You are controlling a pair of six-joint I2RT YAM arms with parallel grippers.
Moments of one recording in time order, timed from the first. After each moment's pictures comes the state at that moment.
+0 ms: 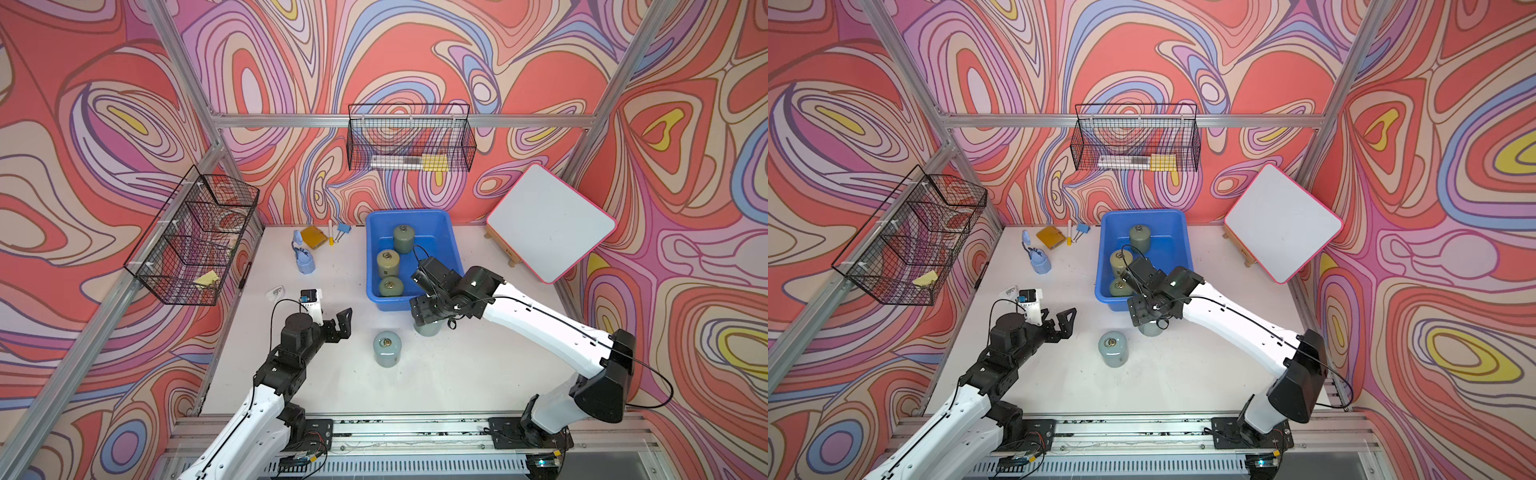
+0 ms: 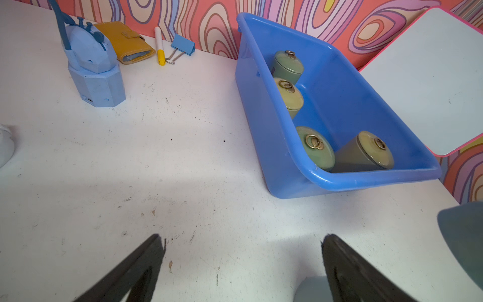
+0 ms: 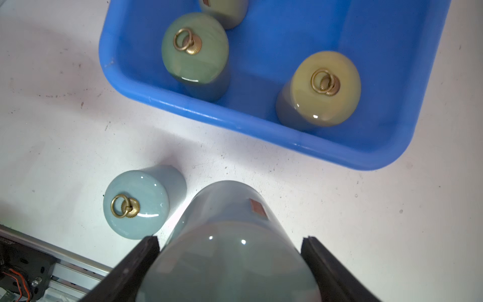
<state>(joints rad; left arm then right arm) -0.31 0.68 0.34 -0.06 0.02 -0.36 0.88 1.55 1.50 -1.12 0.22 0.52</state>
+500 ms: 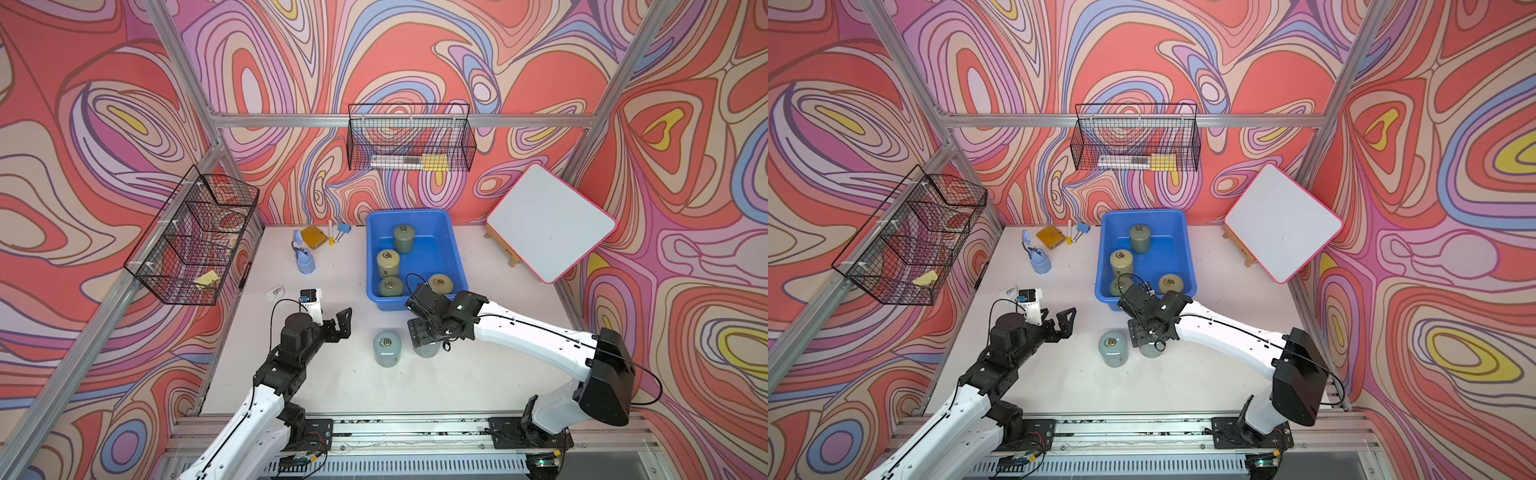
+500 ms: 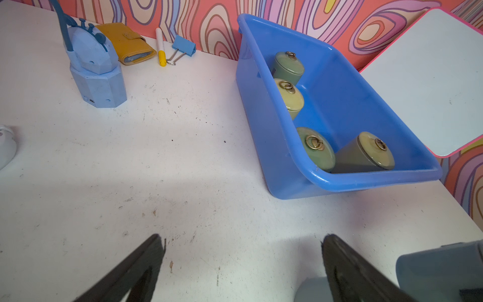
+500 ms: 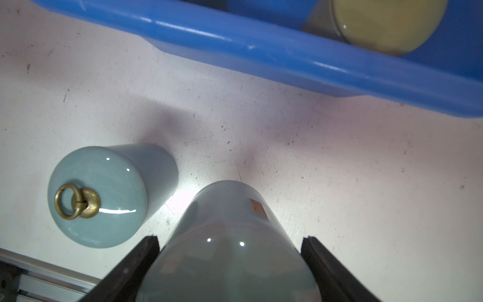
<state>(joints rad) -0.31 0.68 0.34 -0.06 0.02 -0.36 0.95 1.54 1.26 -0.96 0.22 0.64</state>
